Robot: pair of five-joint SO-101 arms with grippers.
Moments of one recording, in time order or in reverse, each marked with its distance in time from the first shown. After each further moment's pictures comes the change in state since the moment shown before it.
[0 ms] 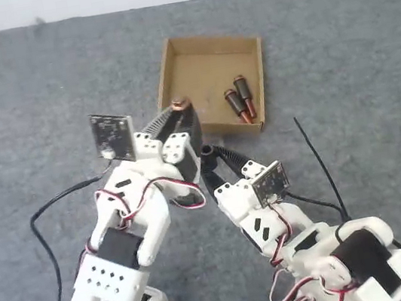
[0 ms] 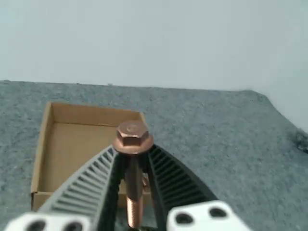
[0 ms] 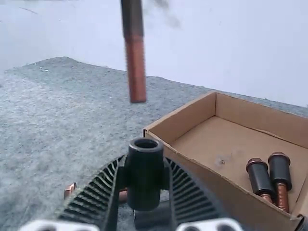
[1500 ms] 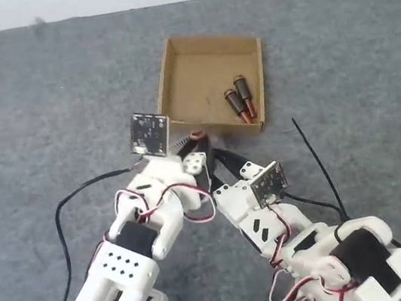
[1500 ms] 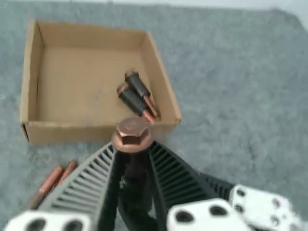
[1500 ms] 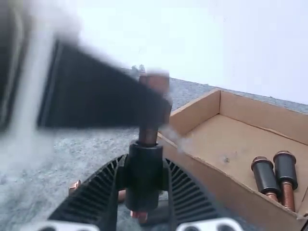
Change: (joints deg) left arm 1.4 8.3 7.7 0.5 -1.8; right arm -0.2 0.0 0.0 0.1 -0.2
